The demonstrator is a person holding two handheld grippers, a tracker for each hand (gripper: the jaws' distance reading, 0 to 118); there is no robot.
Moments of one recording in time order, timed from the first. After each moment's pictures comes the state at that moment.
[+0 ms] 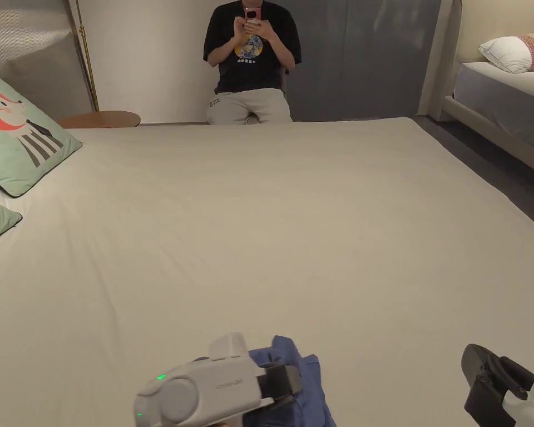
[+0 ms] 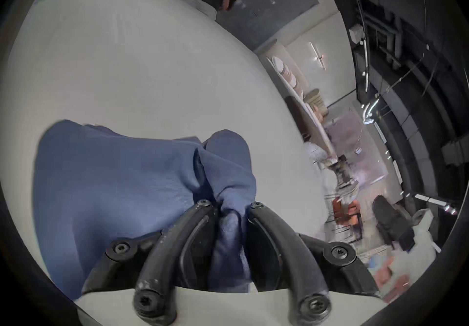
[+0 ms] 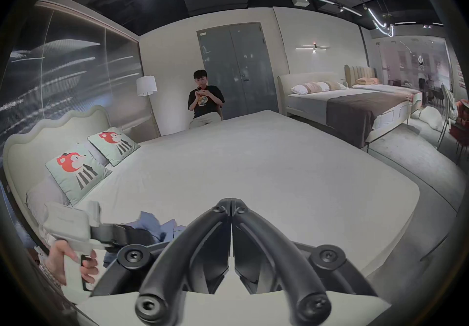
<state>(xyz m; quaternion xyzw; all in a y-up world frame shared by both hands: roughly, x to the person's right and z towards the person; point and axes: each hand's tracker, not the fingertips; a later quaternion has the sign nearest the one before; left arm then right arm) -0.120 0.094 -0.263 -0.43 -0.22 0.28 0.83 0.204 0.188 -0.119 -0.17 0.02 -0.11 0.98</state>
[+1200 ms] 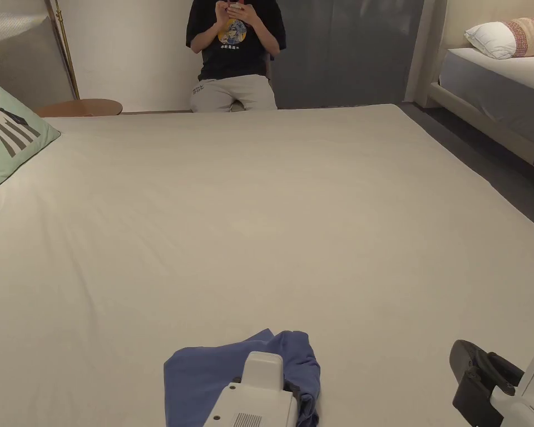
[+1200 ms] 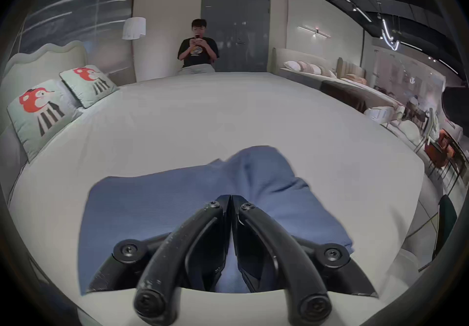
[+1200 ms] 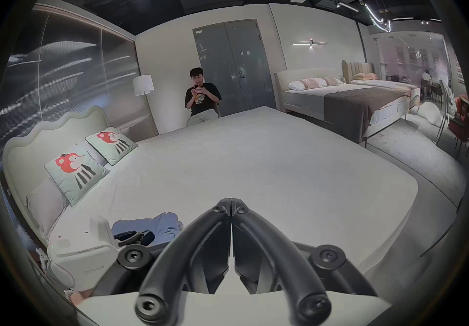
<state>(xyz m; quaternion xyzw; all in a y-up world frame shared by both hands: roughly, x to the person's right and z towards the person) -0.030 0.081 -0.207 -0.28 -0.10 -0.01 0.95 0.209 0.181 -0.112 -0.18 0.02 -0.12 0.98</state>
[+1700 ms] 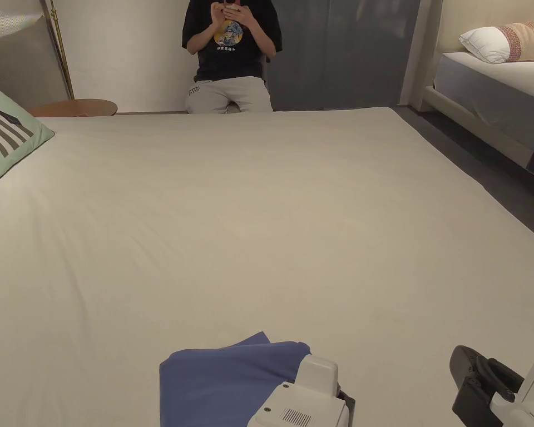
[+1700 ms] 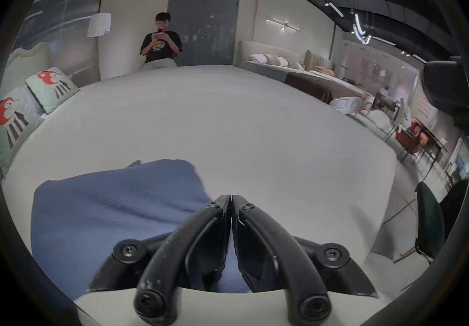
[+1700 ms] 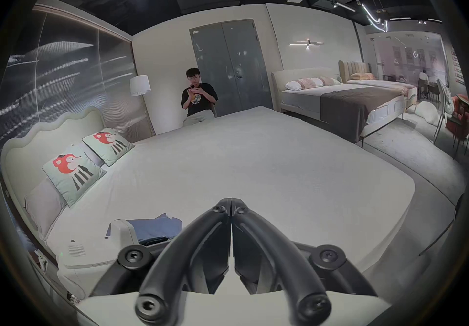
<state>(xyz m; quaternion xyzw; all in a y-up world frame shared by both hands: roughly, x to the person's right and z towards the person) 0.021 0.088 -0.206 -0.30 -0.22 0.00 0.93 0.215 0.178 -0.112 -0.18 0.01 -0.12 0.98</state>
